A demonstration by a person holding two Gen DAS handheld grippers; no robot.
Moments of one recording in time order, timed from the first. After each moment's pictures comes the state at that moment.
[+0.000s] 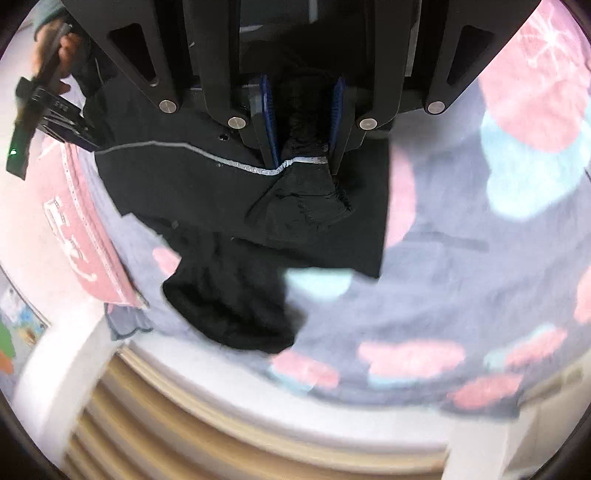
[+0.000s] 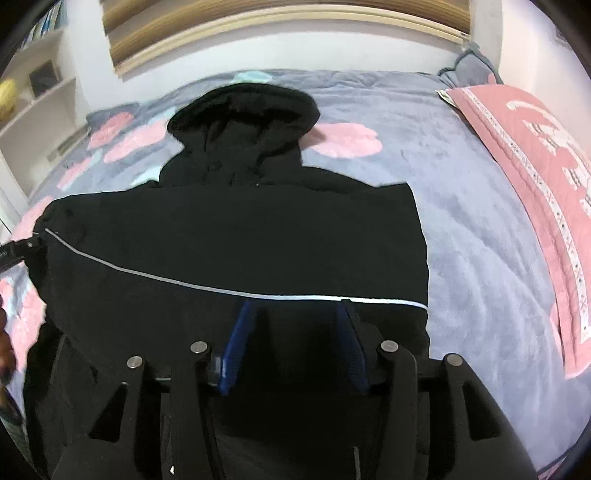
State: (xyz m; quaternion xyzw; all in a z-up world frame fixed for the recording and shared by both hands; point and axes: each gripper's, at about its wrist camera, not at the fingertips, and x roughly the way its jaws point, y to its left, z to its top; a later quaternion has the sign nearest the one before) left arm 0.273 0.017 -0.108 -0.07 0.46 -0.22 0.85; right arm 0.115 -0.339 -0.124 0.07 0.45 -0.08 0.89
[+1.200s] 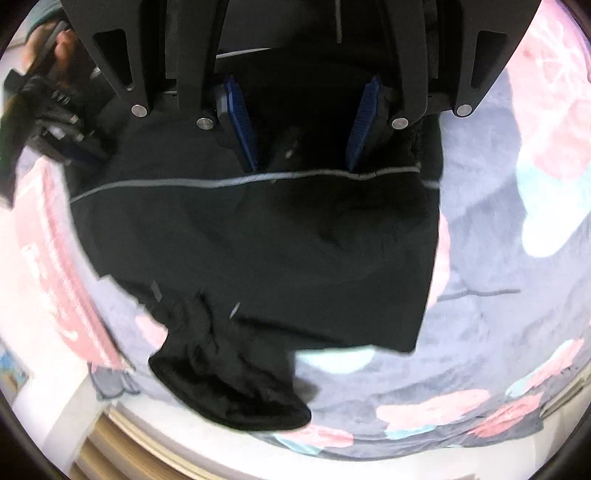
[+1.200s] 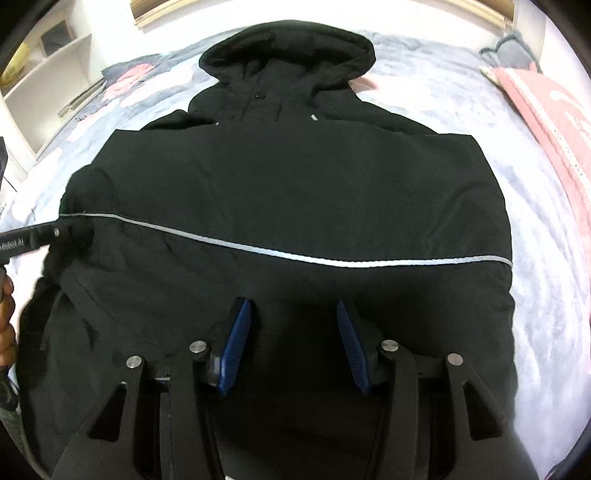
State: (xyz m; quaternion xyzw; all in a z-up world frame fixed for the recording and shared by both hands) left arm 0.272 -0.025 -0.127 -0.01 0.53 -0.21 0.82; right arm 0.127 -0.294 -0.167 0.07 0.51 -0.02 0.86
